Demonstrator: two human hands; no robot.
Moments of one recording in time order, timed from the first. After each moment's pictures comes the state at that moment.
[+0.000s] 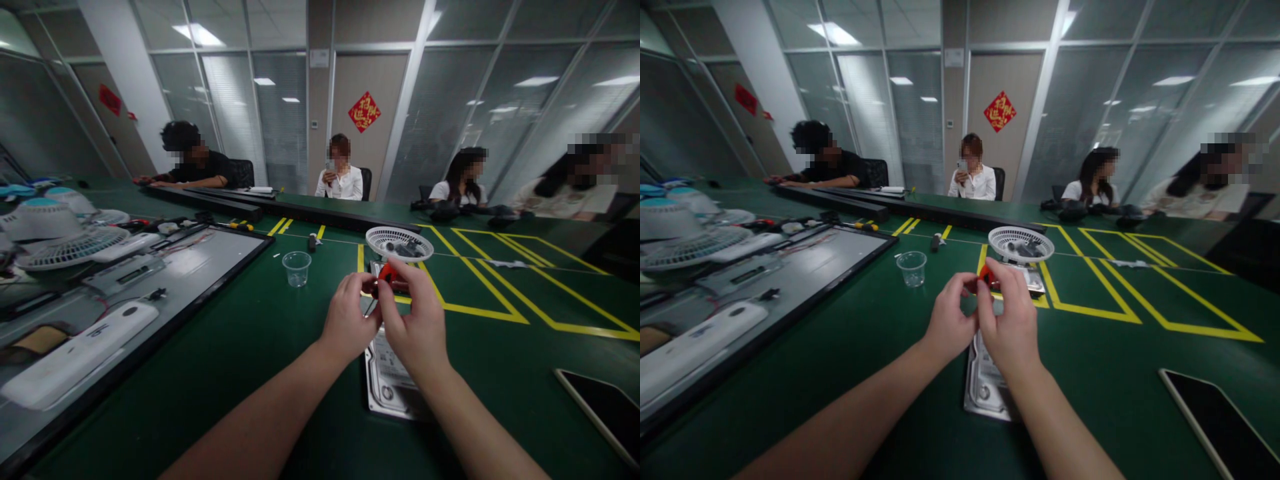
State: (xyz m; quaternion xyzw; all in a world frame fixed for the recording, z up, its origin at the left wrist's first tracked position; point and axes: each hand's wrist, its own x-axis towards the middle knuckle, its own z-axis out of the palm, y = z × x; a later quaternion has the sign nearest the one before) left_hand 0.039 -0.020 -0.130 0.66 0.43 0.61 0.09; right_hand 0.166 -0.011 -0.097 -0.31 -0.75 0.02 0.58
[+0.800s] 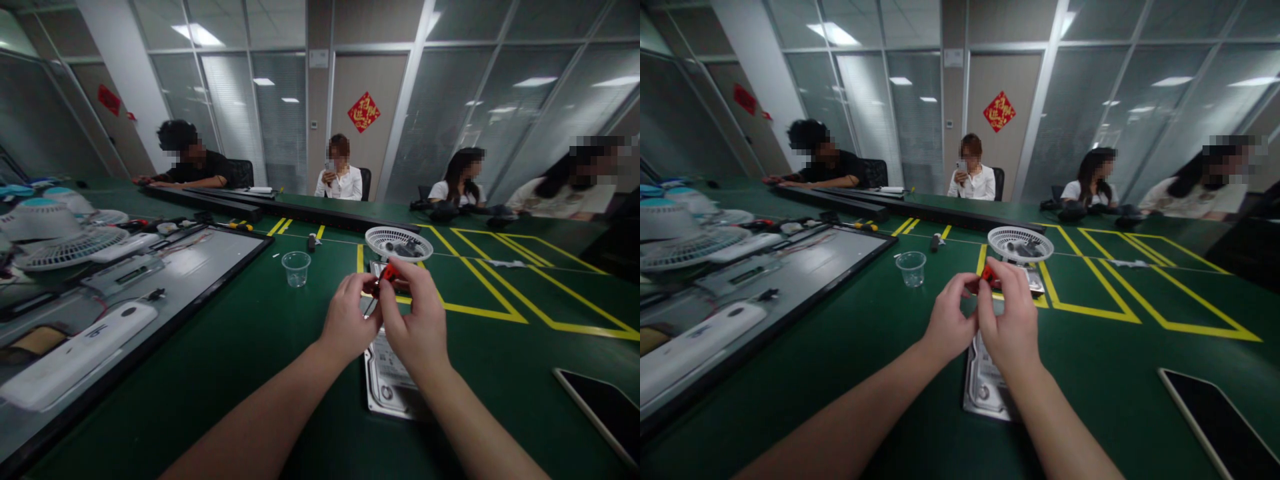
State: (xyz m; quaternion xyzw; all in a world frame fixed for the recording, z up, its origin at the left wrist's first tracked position) left_hand 0.039 -0.022 -0.126 0.66 0.44 0.60 0.09; right_hand 0.165 -0.011 -0.095 -0.31 -0.75 0.02 0.58
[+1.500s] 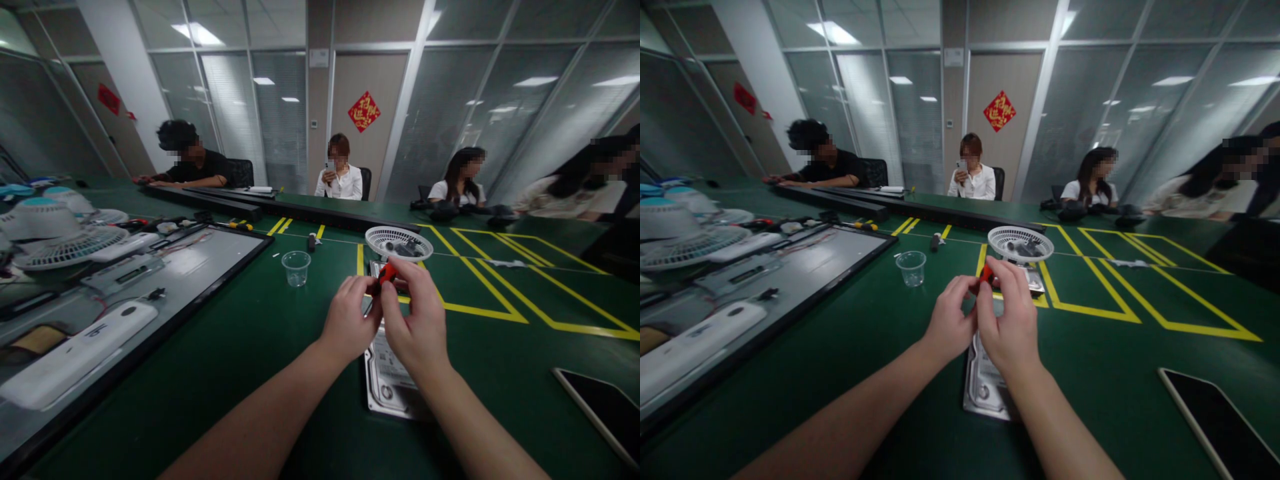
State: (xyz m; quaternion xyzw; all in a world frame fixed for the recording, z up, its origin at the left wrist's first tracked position) left_hand 0.038 -0.022 -0.124 0.68 0.43 0.59 0.09; right_hand 0.164 -0.013 -0.093 -0.31 -0.75 0.03 0.58
